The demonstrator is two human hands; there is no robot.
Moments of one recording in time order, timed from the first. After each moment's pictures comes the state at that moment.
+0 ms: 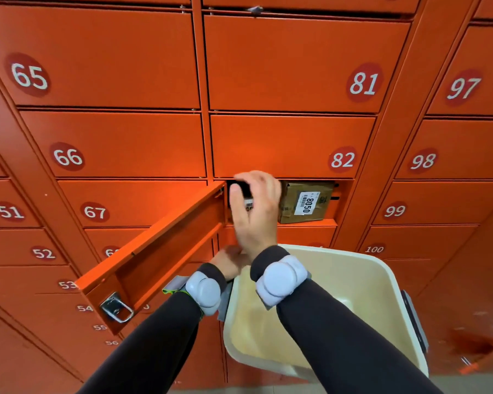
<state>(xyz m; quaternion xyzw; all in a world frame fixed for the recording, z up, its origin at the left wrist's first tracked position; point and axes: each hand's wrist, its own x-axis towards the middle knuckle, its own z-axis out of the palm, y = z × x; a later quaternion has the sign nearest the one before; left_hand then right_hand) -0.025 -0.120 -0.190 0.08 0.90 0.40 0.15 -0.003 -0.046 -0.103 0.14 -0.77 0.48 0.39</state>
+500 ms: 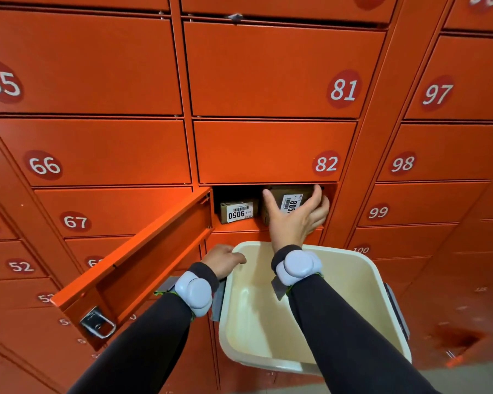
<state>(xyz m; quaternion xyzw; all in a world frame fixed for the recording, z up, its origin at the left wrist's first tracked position) -0.039 -0.113 -0.185 0.01 0.86 0.48 0.17 -0.046 0.019 -0.141 -0.20 -0.74 0.50 0.39</state>
